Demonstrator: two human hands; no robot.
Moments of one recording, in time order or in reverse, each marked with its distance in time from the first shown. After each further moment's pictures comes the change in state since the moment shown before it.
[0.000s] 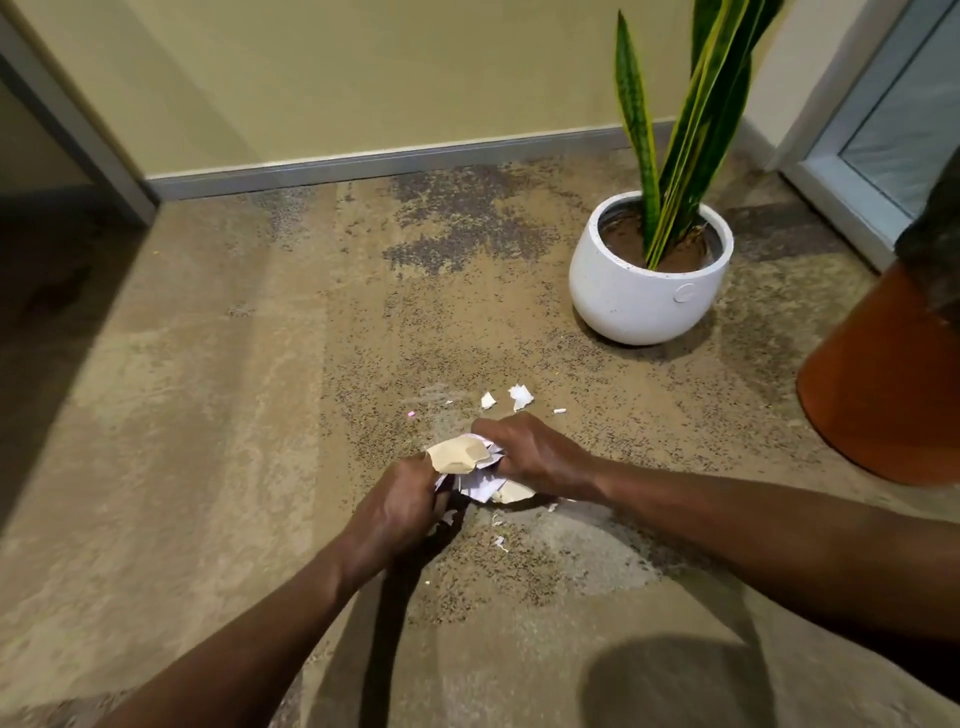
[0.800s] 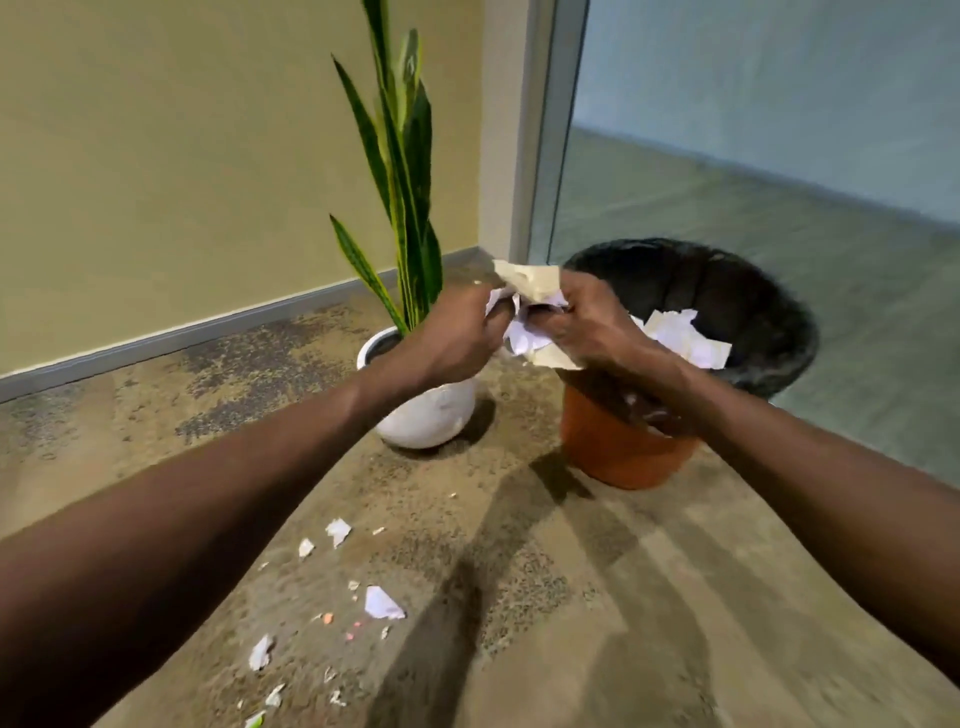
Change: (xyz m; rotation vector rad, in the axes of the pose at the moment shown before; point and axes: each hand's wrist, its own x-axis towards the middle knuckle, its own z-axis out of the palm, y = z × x) left_hand 0.209 0.324 -0.112 -0.153 0.089 0.565; right_hand -0.168 -0.008 -0.306 0.157 0.906 0.342
